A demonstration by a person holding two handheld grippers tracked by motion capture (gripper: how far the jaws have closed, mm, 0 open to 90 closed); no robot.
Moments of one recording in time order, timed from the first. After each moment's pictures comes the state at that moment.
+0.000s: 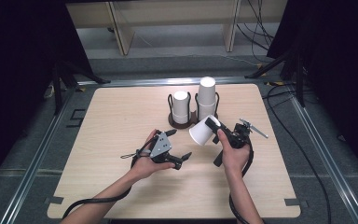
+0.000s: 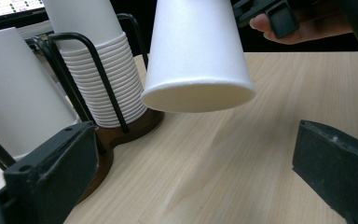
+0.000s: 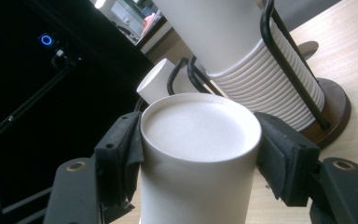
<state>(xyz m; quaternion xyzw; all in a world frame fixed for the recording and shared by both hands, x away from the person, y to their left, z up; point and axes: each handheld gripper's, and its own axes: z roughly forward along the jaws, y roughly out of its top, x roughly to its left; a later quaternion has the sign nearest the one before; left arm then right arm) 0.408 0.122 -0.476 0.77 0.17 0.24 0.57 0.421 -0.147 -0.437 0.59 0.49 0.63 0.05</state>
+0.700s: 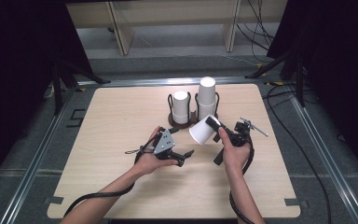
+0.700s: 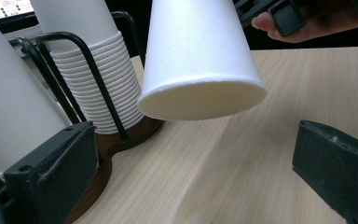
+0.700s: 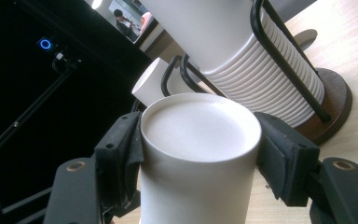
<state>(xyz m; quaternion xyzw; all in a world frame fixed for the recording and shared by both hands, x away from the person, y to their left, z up) 0.424 0.114 -0.482 0.77 0.15 0.24 0.57 0.428 -0.149 -0.438 0.61 0.48 0.63 0.02</state>
